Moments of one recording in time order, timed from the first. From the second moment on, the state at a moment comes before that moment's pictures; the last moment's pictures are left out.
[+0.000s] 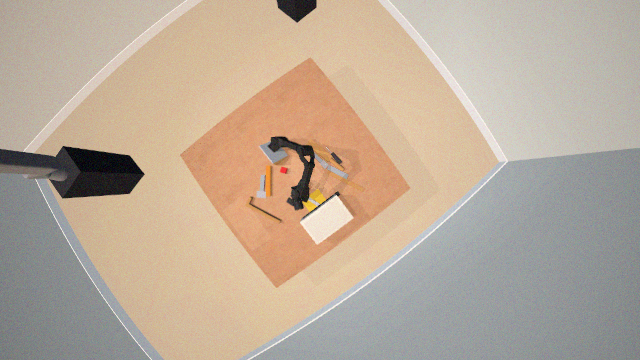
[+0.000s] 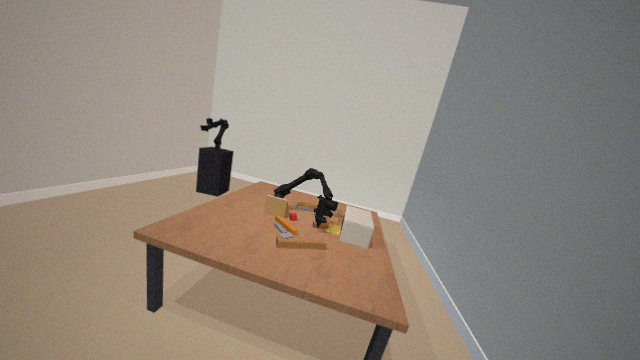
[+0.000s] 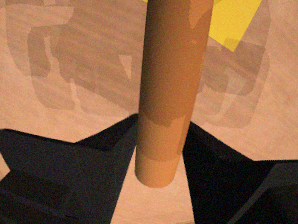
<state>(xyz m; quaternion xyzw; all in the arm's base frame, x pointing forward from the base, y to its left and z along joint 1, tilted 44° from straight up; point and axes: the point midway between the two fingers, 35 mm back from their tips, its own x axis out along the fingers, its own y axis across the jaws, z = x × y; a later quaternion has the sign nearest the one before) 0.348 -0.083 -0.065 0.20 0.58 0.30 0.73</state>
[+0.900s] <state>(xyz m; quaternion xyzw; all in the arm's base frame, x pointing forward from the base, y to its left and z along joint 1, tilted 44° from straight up) 0.316 -0.086 -0.074 0.20 0.58 0.30 0.73</state>
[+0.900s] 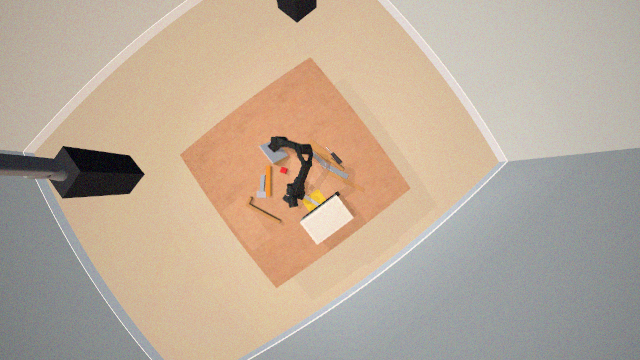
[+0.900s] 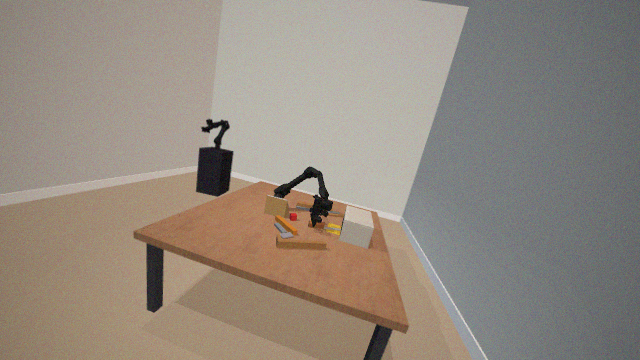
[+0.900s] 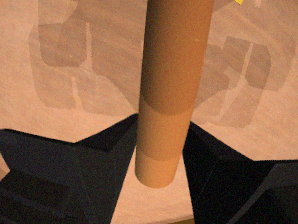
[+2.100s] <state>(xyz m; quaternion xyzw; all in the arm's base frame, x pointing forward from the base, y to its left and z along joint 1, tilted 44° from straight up) 0.263 -0.092 -0.089 0.20 0.58 0.30 0.73</state>
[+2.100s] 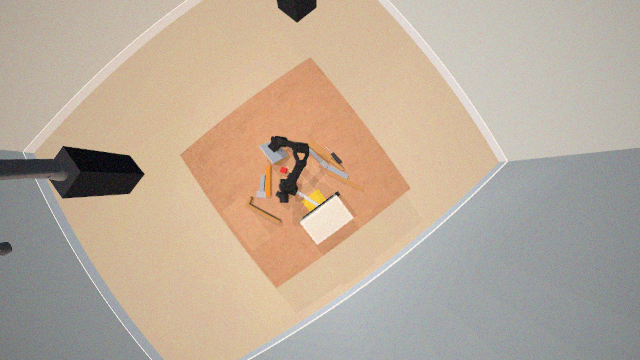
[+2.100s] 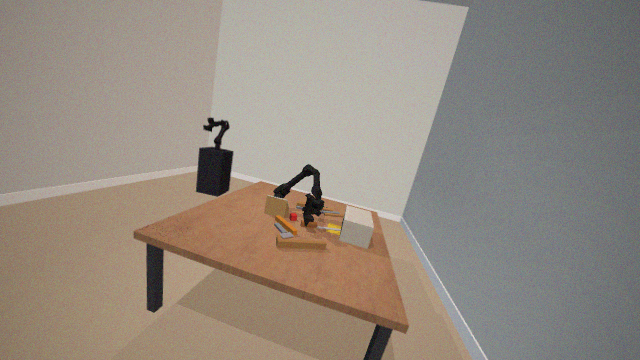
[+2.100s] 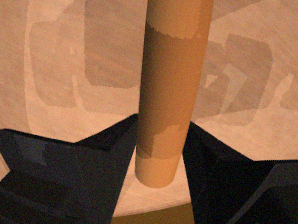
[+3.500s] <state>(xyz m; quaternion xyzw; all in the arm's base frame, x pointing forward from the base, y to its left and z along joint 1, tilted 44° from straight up) 0.231 -0.097 -0.097 0.16 0.57 0.34 0.73</state>
